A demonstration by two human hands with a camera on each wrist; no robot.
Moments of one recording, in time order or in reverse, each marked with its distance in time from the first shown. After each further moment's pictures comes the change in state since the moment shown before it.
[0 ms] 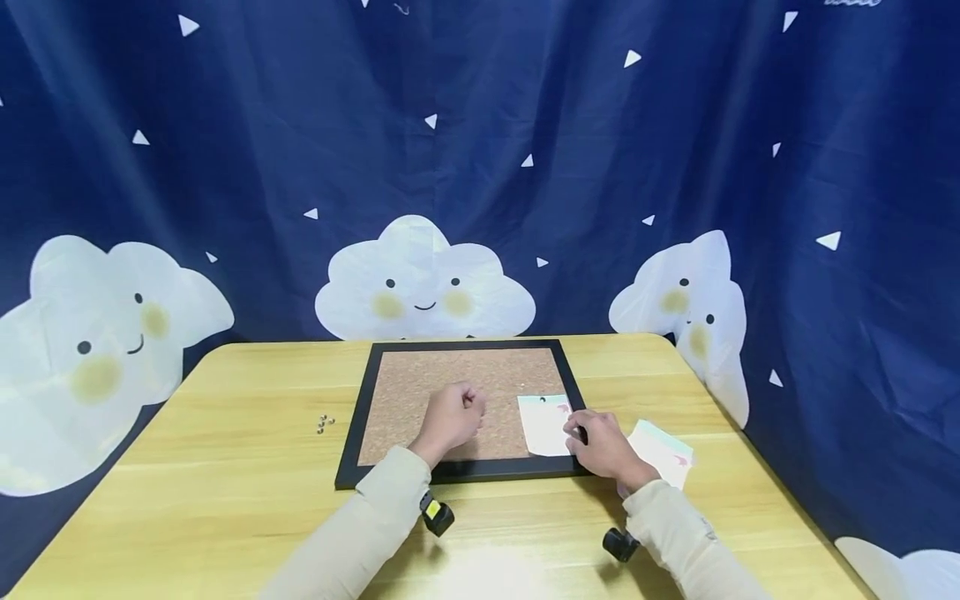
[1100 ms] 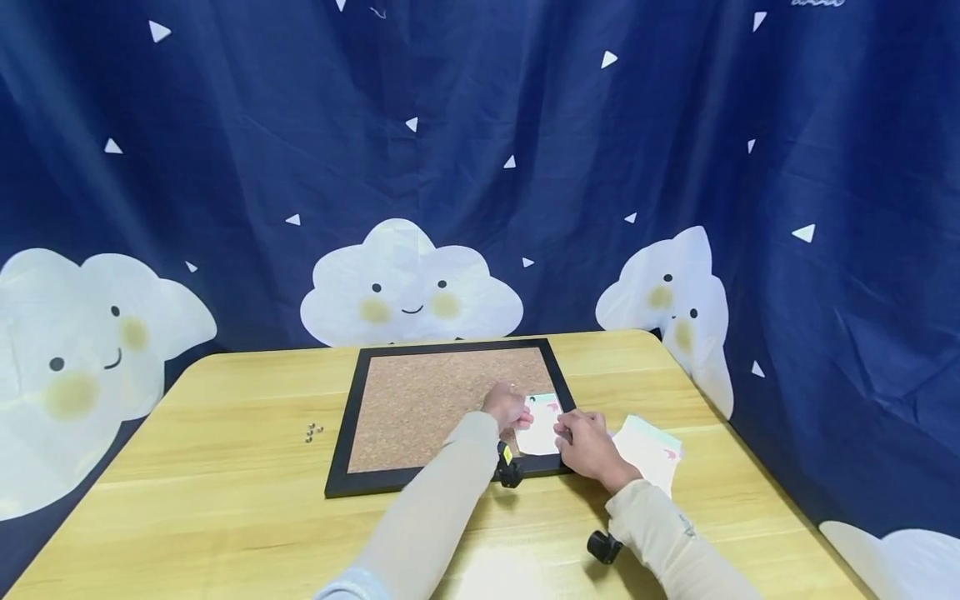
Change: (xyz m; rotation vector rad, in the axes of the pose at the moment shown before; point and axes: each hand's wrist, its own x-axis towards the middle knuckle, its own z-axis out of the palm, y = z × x) left_hand 0.079 -0.008 0.111 -0.379 -0.189 -0.469; right_hand -0.002 -0.002 0.017 -0.078 0.097 0.001
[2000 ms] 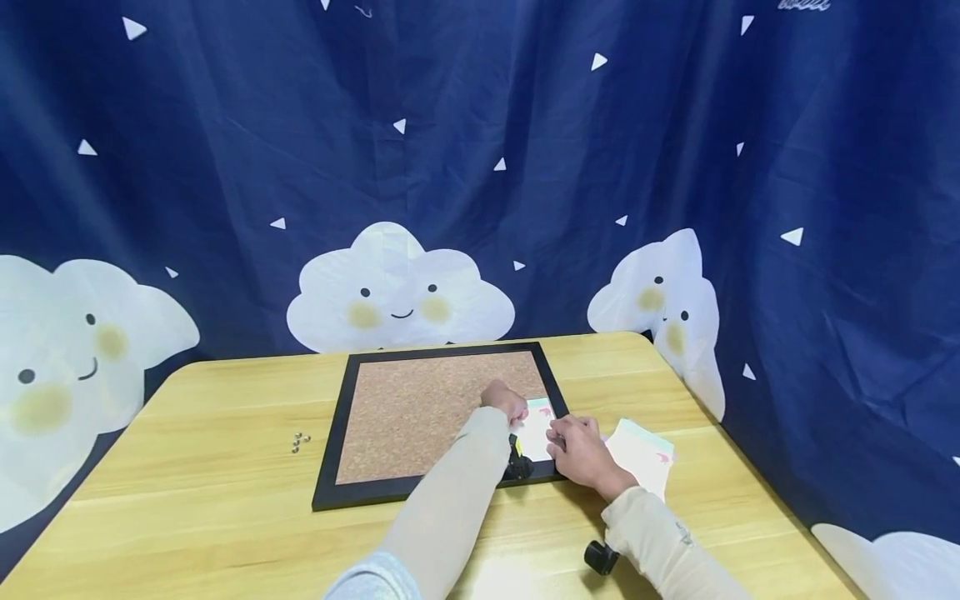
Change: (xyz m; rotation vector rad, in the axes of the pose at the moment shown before) left_hand 0.014 0.013 0.012 0.347 0.204 -0.033; right_hand -0.001 0.000 0.001 -0.009 0.001 -0.023
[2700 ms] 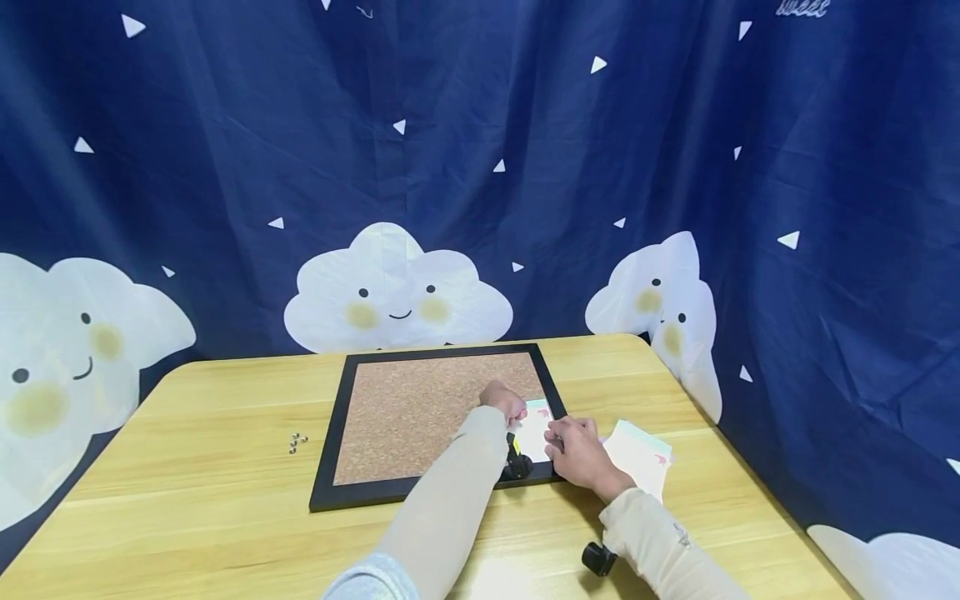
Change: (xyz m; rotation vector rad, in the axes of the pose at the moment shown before) left_hand 0.000 0.003 -0.002 -0.097 -0.040 -0.040; right_hand 0.000 0.001 0.001 -0.009 0.006 -0.013
